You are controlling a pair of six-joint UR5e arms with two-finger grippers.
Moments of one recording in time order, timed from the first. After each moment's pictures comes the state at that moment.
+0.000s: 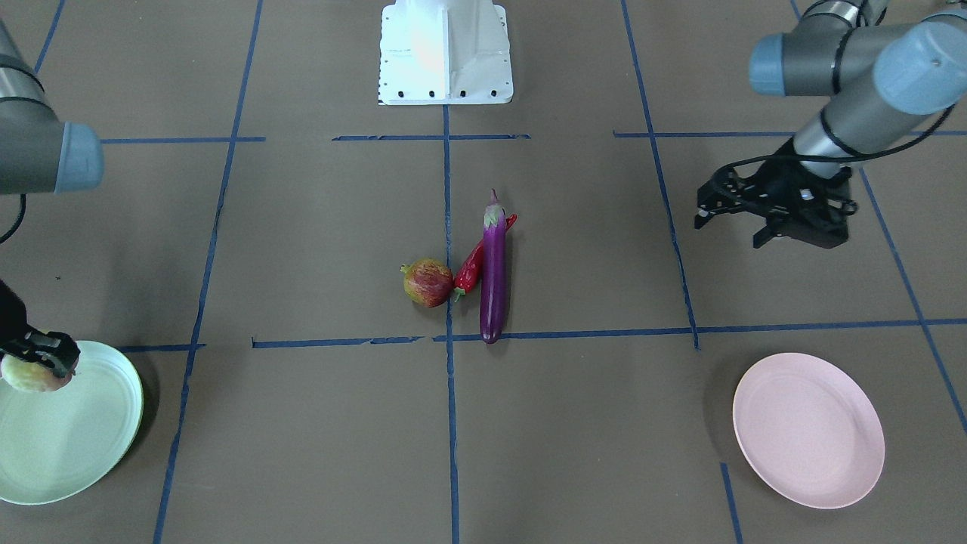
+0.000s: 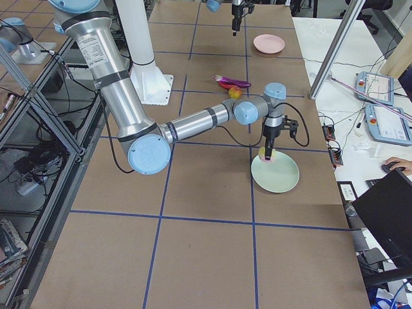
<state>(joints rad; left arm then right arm) -0.91 -1.88 -1.80 -1.81 -2.23 -0.71 1.12 -1.15 1.40 -1.44 2.00 0.80</state>
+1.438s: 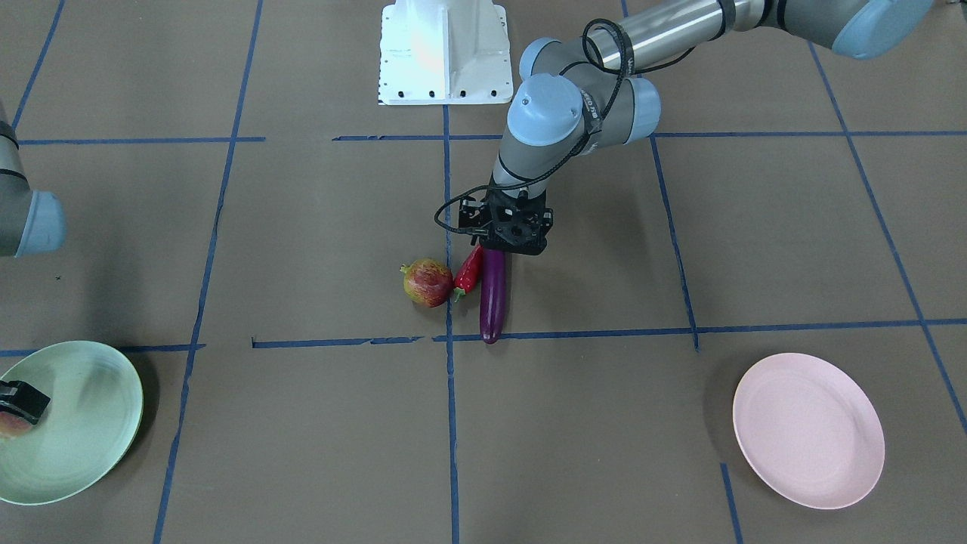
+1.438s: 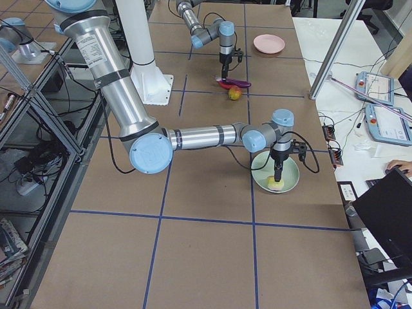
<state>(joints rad) -0.55 -2.29 -1.50 -1.81 -1.95 -1.11 1.15 -1.13 1.21 -1.23 2.01 0.78</state>
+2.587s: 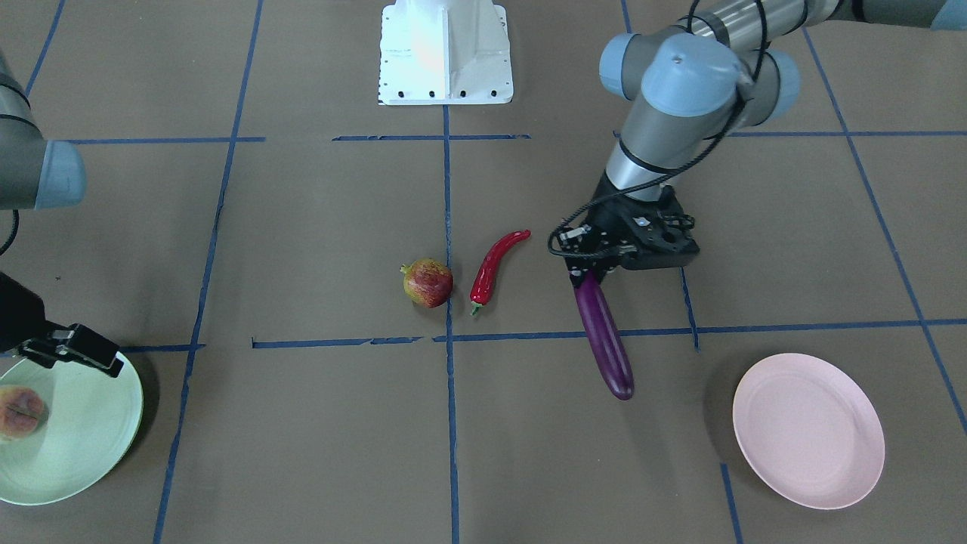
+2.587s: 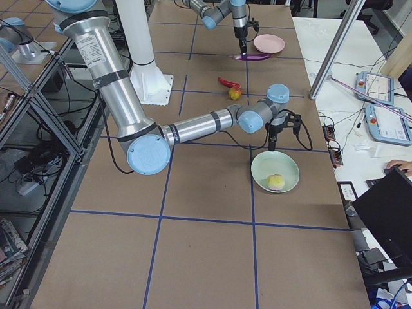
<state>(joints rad) -0.84 -2.13 -1.68 -1.80 -1.96 -1.24 1.09 -1.15 1.51 -1.25 2.26 1.04</state>
